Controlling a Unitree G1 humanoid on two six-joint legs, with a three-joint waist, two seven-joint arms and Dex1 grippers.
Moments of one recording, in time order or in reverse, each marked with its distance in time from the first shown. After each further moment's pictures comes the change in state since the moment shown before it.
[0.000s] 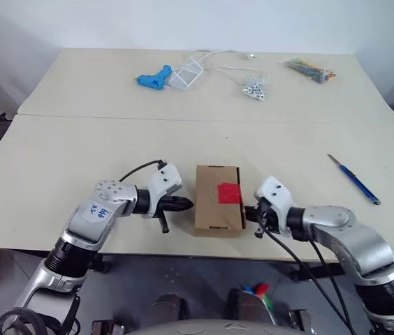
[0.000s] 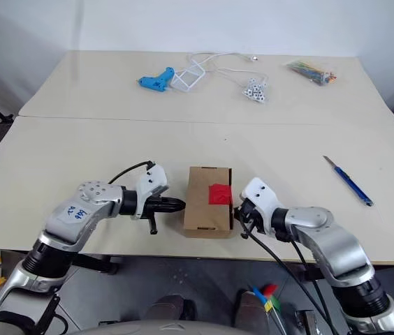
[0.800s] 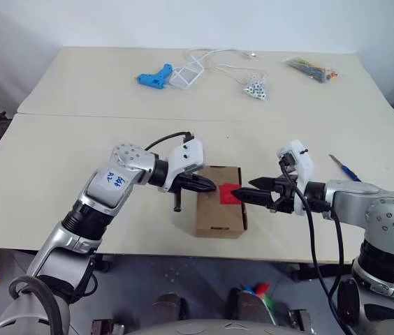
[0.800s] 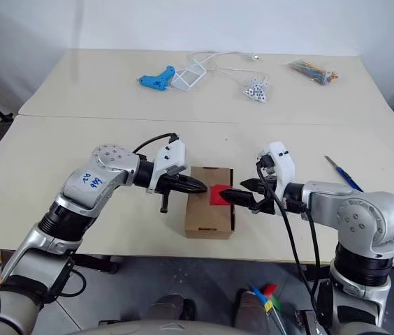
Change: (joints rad) left arm -0.296 -0.095 -0.119 0.193 0.025 -0.204 -0.160; right arm -0.311 0.247 -0.385 0.000 0.389 0.668 -0.270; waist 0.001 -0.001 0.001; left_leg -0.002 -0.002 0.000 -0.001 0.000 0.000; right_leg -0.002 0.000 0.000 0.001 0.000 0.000
